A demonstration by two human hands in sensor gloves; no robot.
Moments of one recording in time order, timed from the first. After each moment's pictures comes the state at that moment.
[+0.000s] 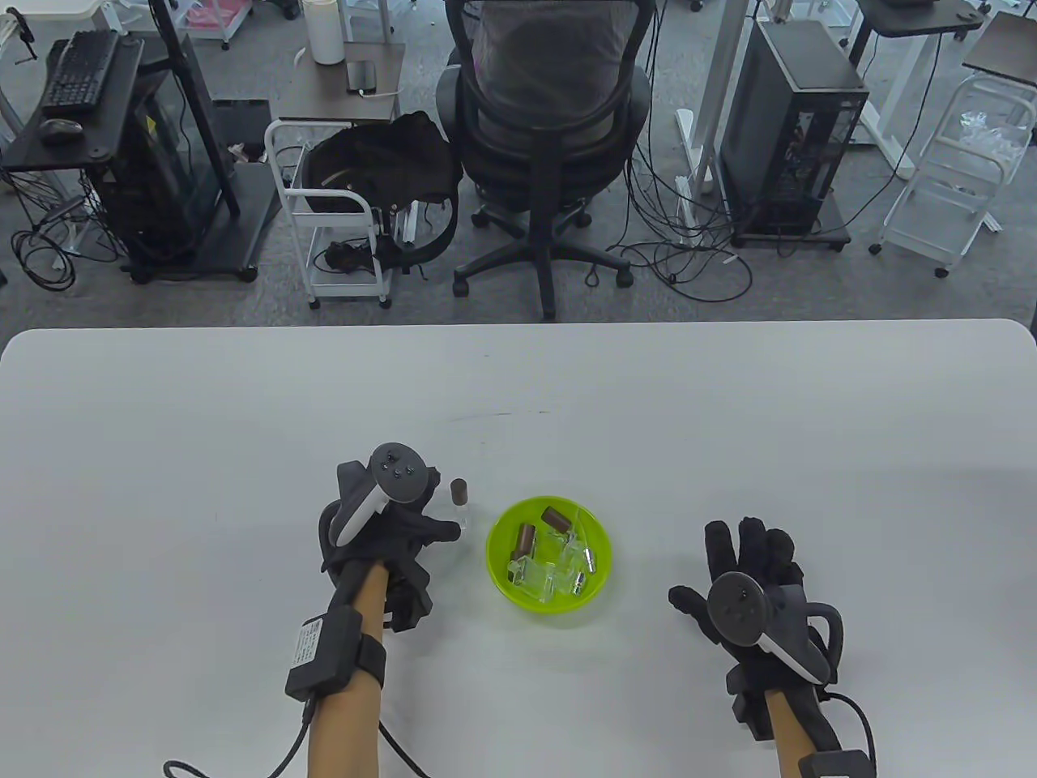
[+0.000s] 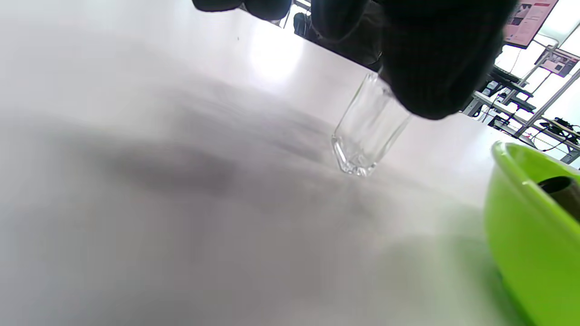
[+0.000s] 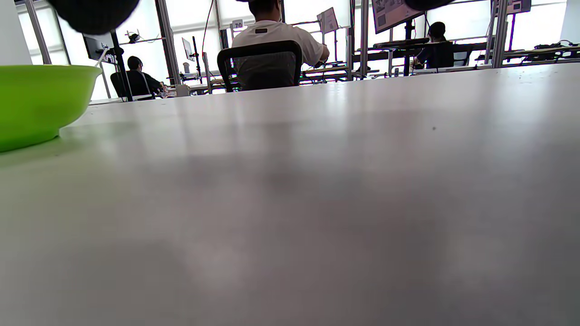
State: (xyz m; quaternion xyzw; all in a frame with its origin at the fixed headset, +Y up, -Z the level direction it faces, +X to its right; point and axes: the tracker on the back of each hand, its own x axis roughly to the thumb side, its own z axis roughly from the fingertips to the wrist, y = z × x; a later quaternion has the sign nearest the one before) left_hand -0.183 -0.716 -0.406 -0.14 0.00 0.19 0.97; right_hand 0.232 -0.743 -0.297 0.02 0.00 1.00 0.06
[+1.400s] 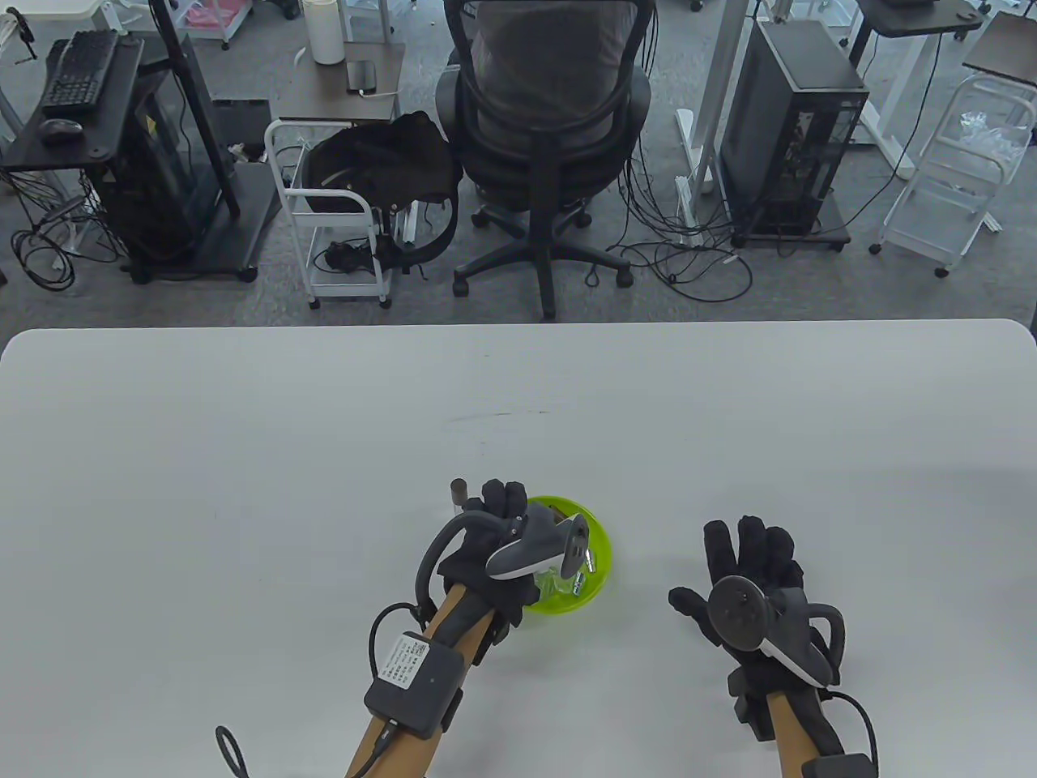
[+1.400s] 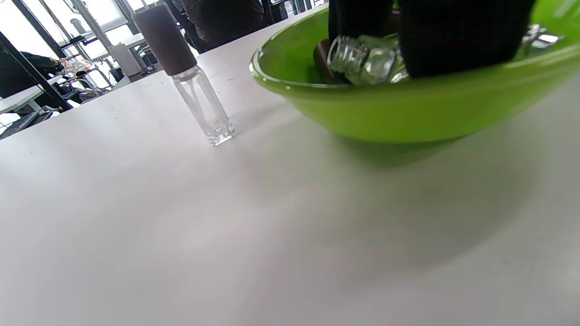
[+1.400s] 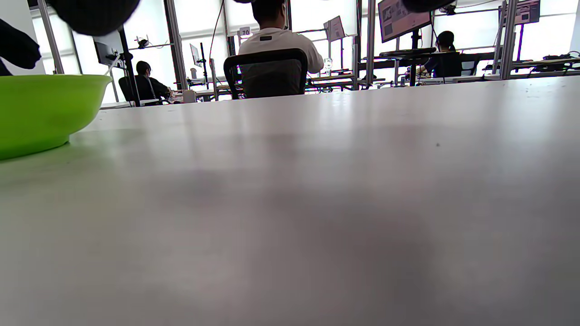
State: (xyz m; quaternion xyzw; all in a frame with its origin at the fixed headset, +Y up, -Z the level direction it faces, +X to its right) left_hand -0.020 -0.720 -0.366 -0.16 -0.15 -0.18 0.96; right_hand 0.230 -0.740 -0.294 0.03 -0.01 1.00 0.05
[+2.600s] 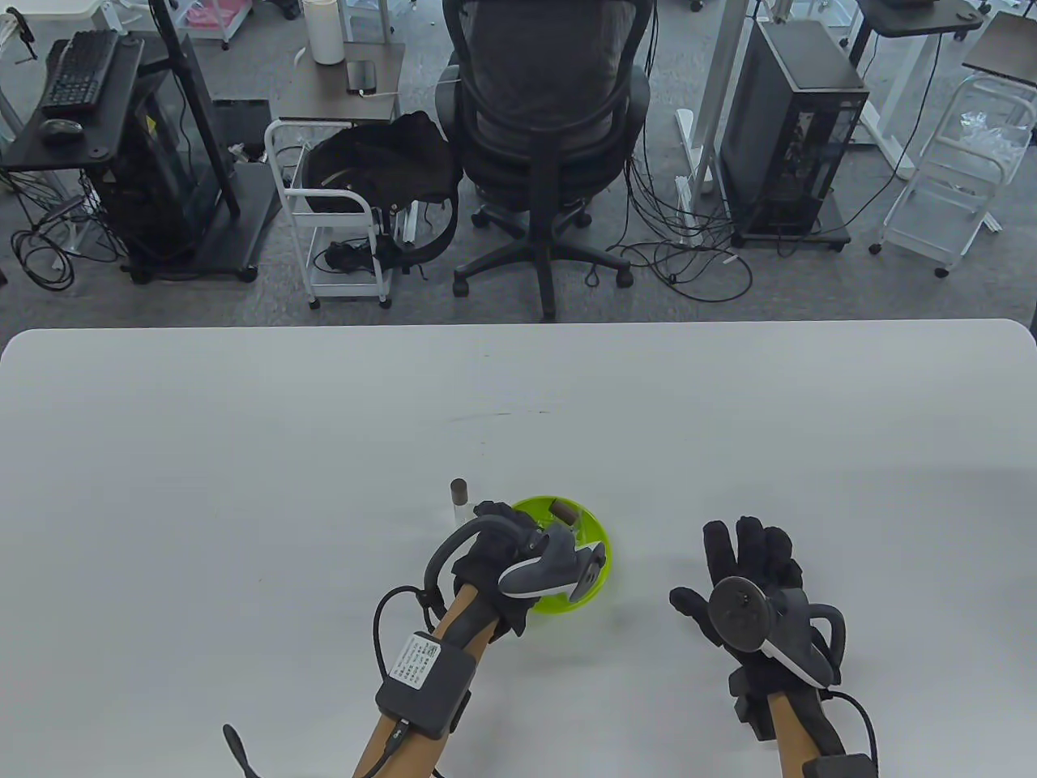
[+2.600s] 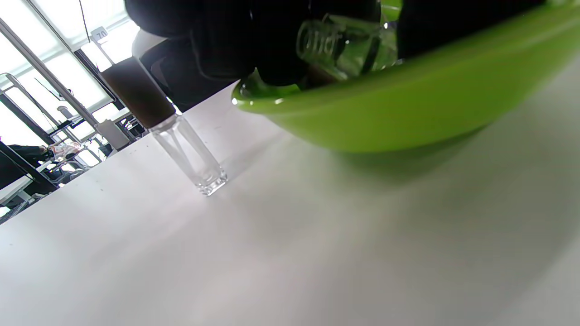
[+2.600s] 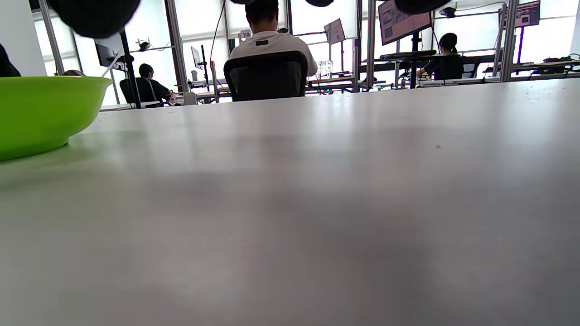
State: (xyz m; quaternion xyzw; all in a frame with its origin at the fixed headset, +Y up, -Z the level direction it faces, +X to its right) left_hand -0.015 -0.711 -0.349 -0.07 -0.21 -0.23 0.95; right_hand 0.231 -0.740 -0.294 0.03 -0.02 1.00 0.05
